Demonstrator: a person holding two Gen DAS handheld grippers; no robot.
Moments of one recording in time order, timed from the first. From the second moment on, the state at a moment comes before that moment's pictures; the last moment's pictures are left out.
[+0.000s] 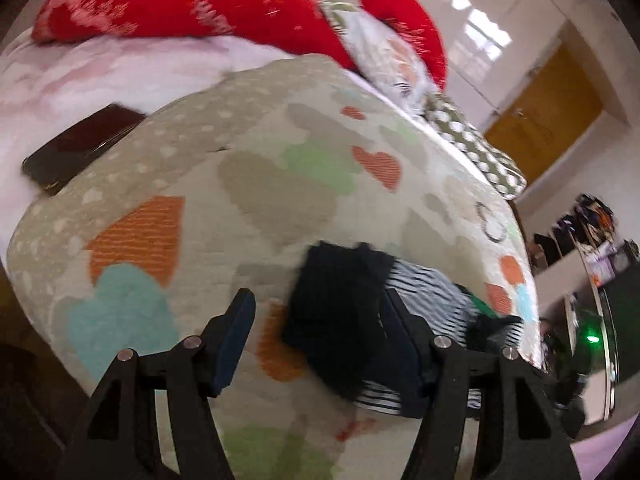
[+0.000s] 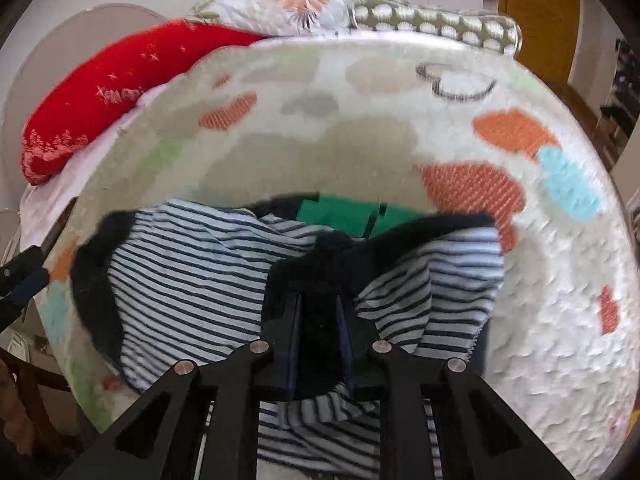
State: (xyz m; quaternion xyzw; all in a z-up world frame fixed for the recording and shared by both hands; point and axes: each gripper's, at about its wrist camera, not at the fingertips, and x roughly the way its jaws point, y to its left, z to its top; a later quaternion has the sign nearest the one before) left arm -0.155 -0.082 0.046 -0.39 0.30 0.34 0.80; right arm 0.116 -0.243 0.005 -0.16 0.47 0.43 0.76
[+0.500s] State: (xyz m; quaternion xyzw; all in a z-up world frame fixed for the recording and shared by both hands) left arm -0.167 -0.074 0.012 -0.45 0.28 0.30 0.79; right arm 0.053 -0.173 0.082 -0.14 0.47 0.57 0.66
